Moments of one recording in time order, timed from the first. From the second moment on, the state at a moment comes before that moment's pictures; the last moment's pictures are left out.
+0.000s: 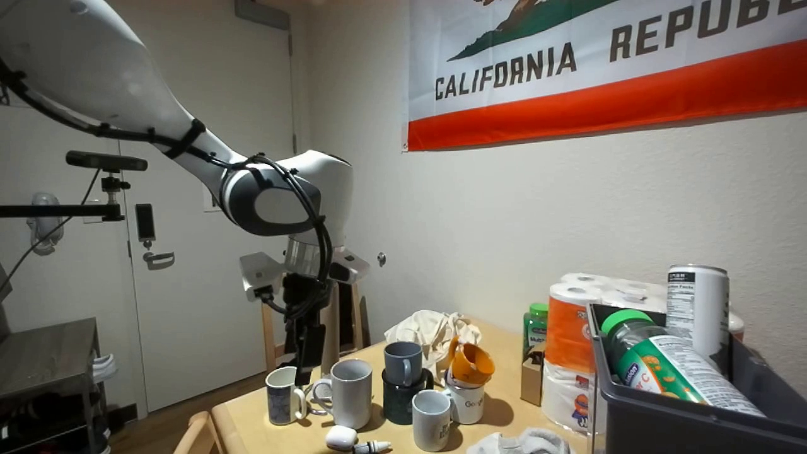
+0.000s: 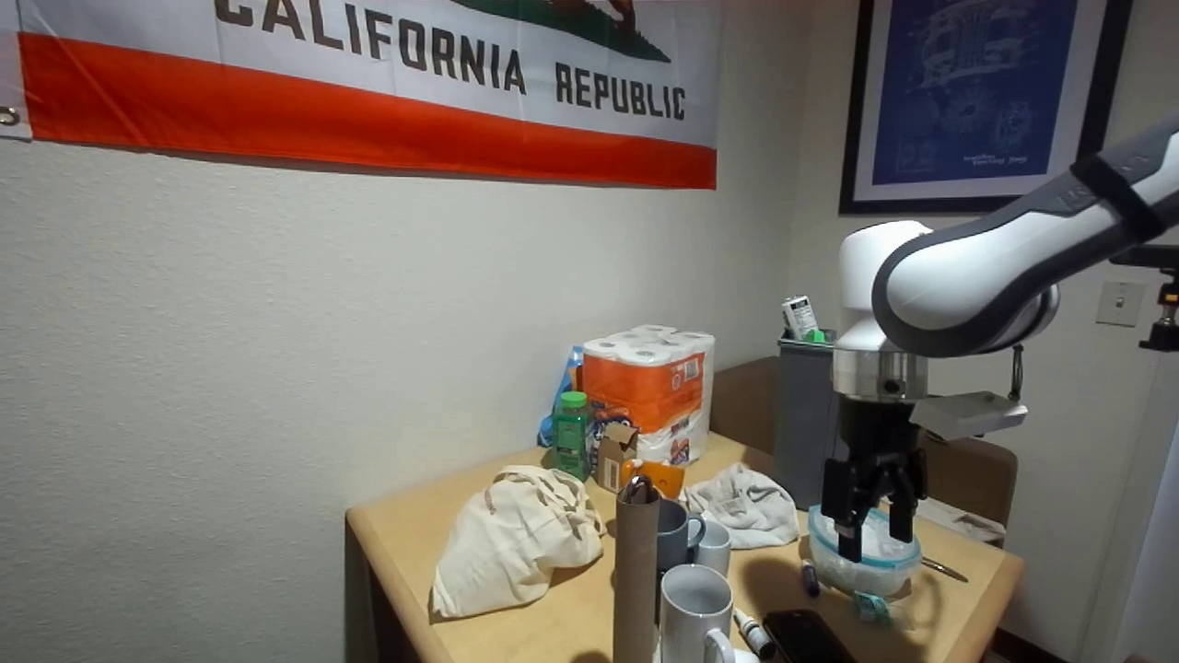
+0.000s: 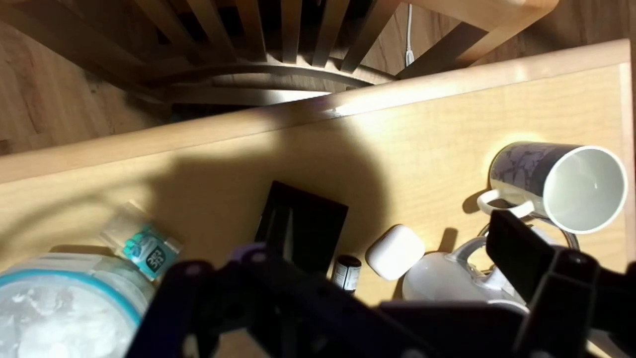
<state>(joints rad) 0.02 -0.12 0.03 -2.41 0.14 2.15 0.10</state>
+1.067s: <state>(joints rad) -0.03 0.36 -0.01 -2.21 0.17 2.44 -0.01</state>
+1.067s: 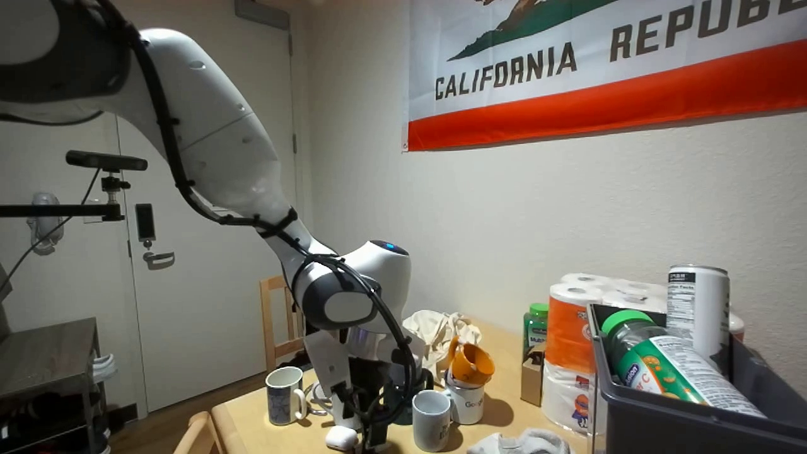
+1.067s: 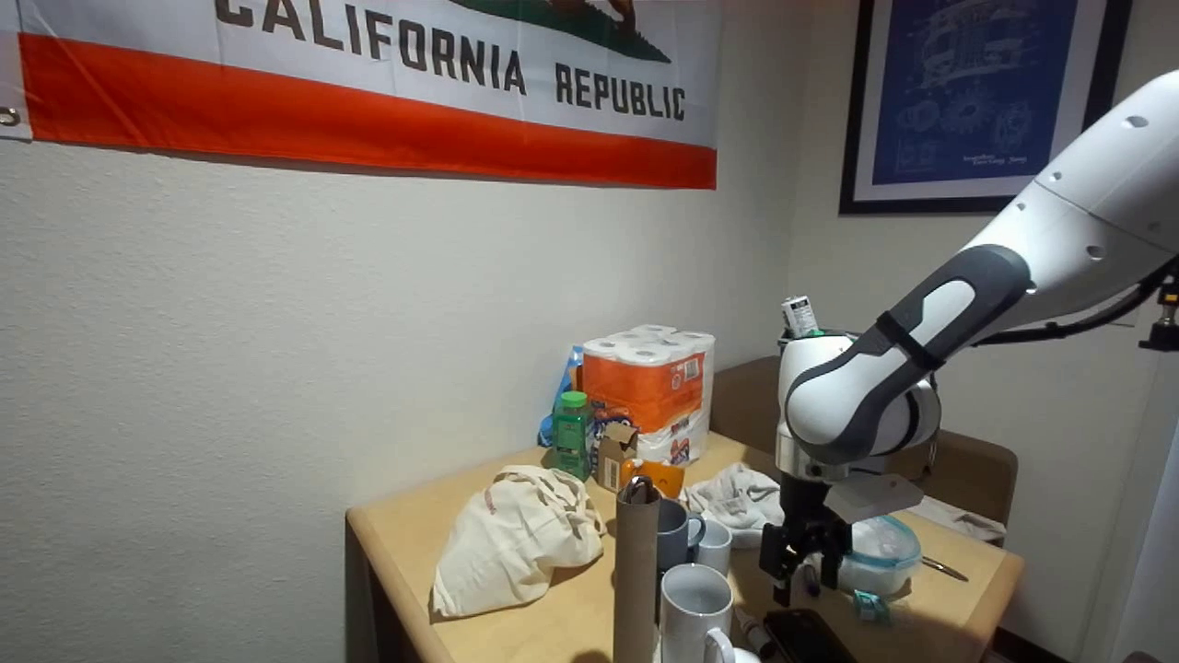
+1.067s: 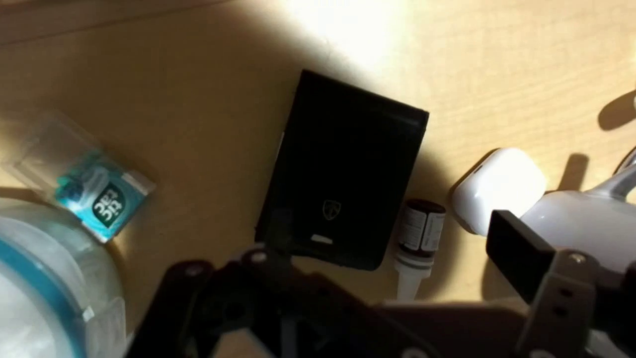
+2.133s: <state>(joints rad) -0.11 0.58 0.05 -2.05 0.26 2.50 -0.06</state>
